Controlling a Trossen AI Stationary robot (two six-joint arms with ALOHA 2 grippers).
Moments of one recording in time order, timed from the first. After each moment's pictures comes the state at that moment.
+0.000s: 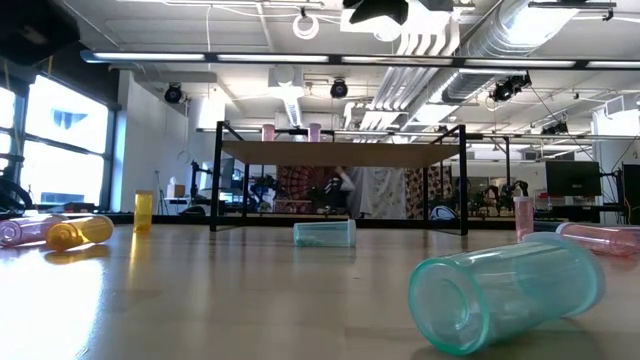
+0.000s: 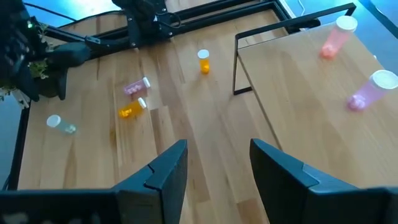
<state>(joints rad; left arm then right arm) -0.70 1.28 0.86 -0.64 -0.19 -0.64 -0.16 1.57 1.75 -0.90 -0.03 0.13</state>
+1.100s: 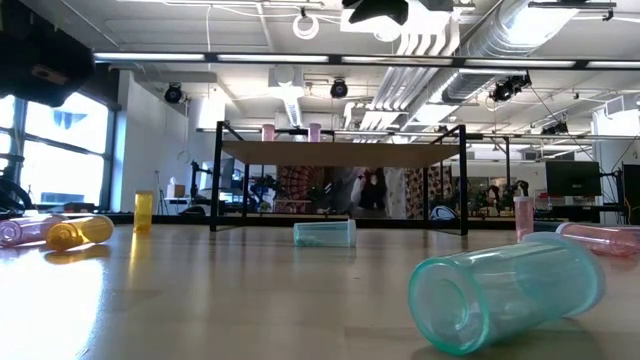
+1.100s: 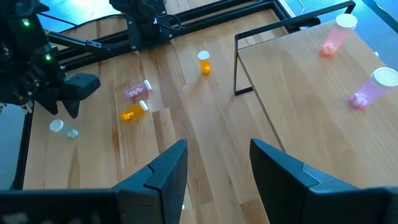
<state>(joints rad) -0.66 1.37 0.76 -0.47 -0.08 -0.29 -0.16 1.57 1.75 -0.89 -0.03 0.16</state>
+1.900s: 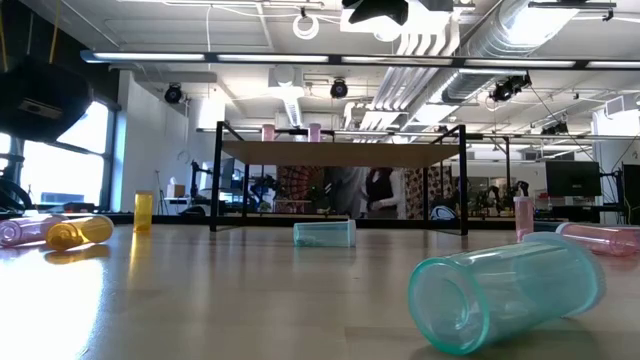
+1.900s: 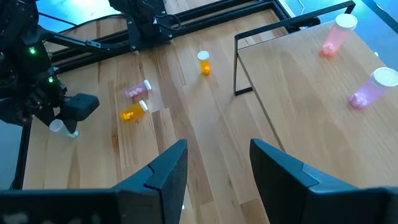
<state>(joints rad) -0.65 1.54 0.76 -0.28 -0.03 -0.29 -0.16 1.57 1.75 -0.89 -0.03 0.16</state>
